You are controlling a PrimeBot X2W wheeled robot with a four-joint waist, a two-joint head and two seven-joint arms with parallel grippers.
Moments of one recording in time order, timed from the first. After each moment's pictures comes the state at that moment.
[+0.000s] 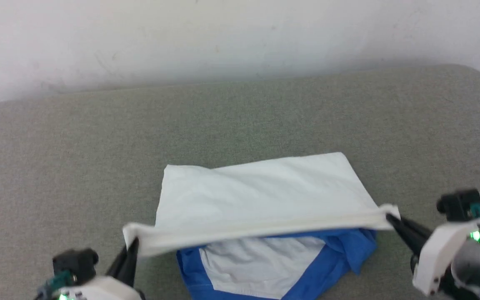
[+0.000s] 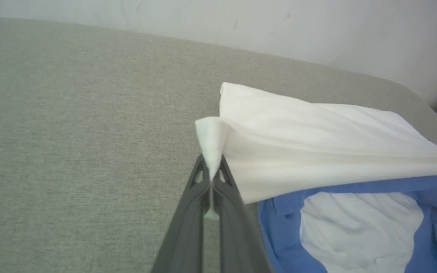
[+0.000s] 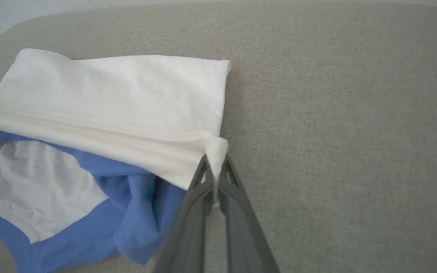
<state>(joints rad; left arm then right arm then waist) 0.08 0.46 -0.34 -0.10 -0.68 0.28 0.03 -0.19 -0.52 0.37 0.20 0.70 0.13 0.23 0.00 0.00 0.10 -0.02</state>
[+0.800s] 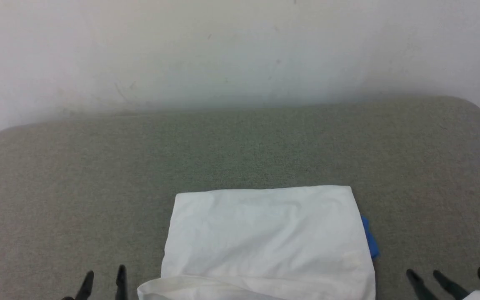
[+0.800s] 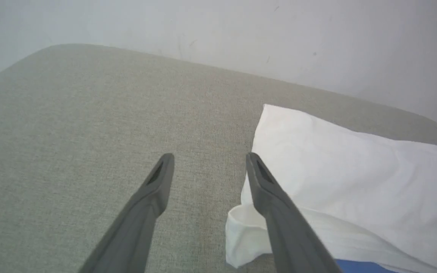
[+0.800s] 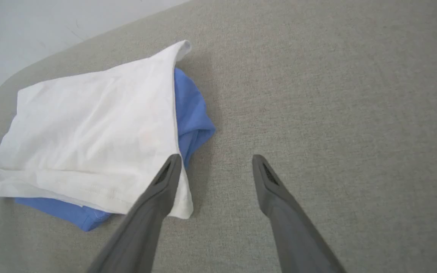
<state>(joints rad) 0.33 0.45 -0.31 -0.19 -0.65 0.38 -0.13 0.34 -0.19 -0.09 -0.17 0.52 0.13 0.41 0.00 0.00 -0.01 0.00</state>
